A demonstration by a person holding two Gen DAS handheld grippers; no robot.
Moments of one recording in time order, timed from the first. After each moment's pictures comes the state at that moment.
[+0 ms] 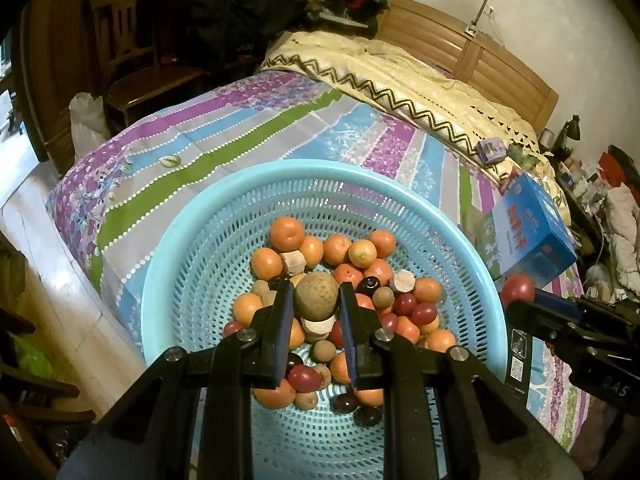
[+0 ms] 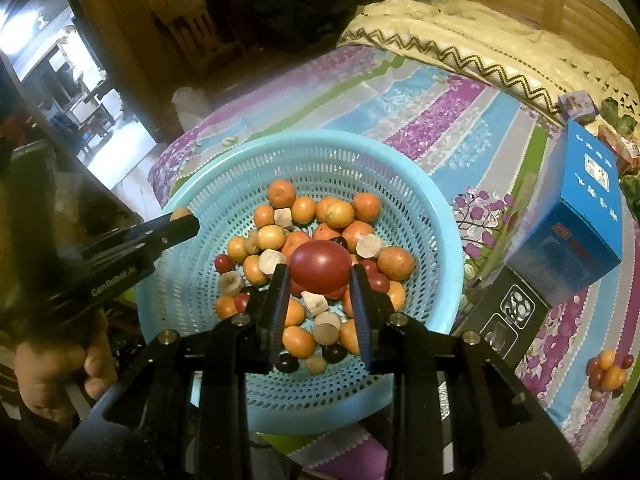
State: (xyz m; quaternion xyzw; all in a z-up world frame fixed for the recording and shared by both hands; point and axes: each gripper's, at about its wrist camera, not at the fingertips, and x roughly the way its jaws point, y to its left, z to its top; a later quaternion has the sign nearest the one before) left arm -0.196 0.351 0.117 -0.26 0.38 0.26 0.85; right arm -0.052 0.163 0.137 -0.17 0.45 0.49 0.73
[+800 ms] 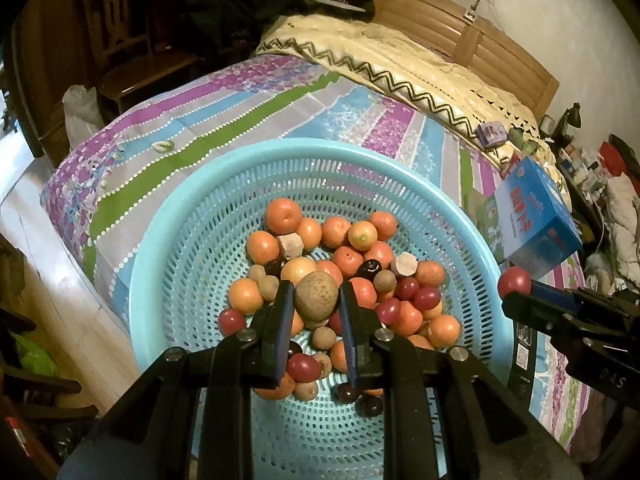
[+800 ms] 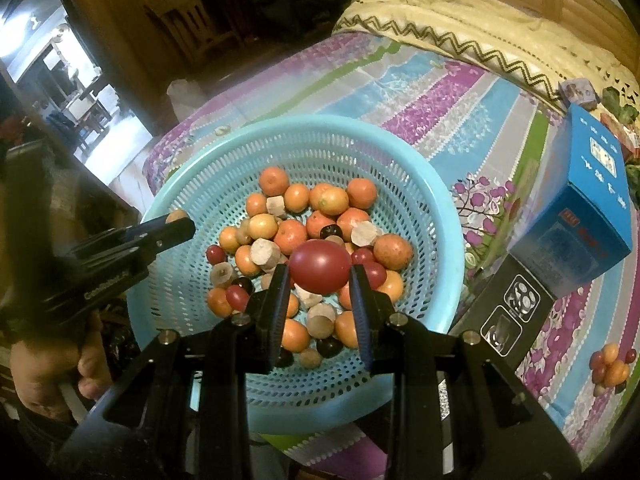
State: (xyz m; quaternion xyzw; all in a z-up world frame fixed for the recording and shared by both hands) left arm -0.190 0.350 0.102 -0.26 0.41 0.25 0.84; right arm -0.049 0.163 0.121 -0.17 0.47 0.49 0.72
